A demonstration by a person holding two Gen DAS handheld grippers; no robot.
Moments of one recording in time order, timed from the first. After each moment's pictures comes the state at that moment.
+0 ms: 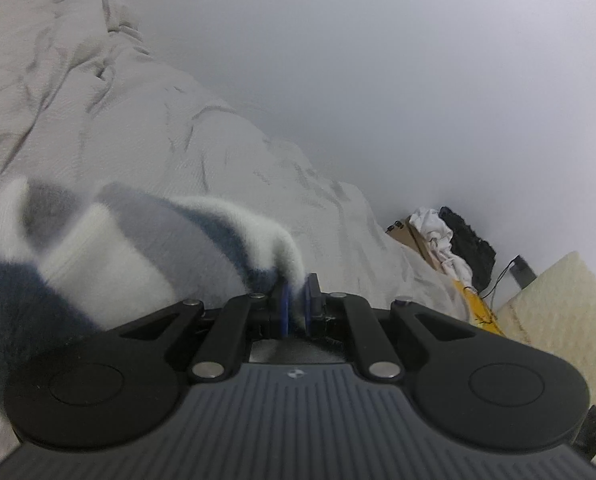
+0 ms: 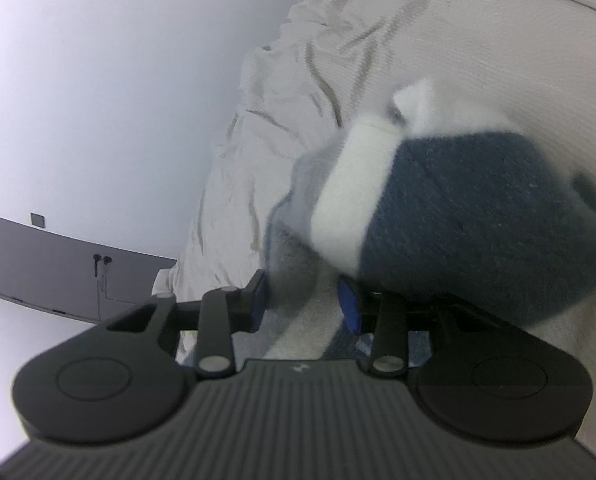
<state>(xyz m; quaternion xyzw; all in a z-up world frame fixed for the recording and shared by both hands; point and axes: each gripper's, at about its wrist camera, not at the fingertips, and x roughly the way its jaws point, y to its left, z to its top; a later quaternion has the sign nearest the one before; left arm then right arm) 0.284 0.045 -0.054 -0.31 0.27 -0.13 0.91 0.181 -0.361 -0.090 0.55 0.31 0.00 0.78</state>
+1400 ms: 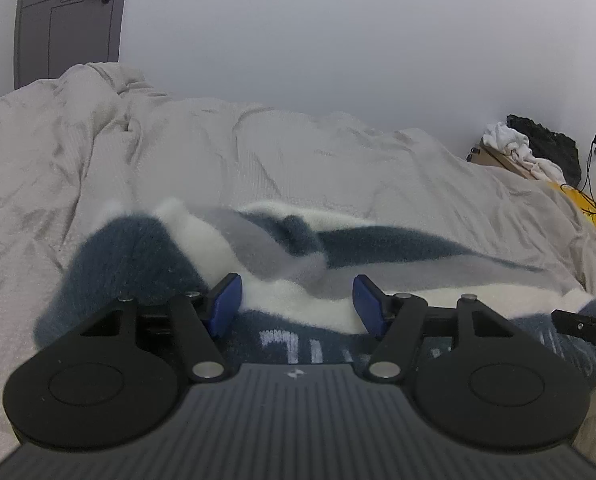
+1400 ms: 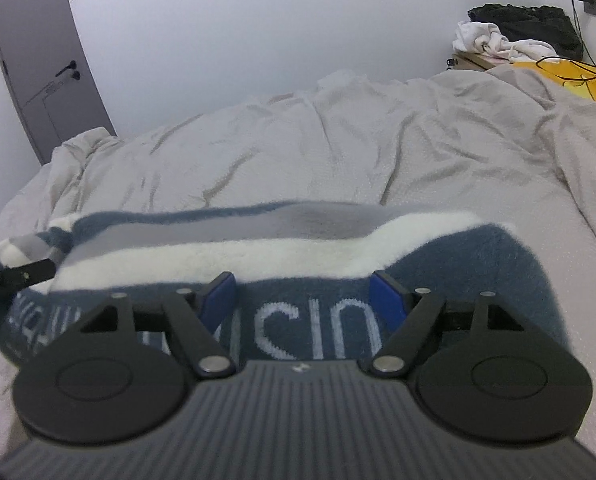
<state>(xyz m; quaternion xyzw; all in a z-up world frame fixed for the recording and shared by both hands) 0.289 0.020 -0.078 -0.08 0.29 -0.05 0.95 0.232 -0.288 -0.084 0.13 0.31 0.01 0.94</state>
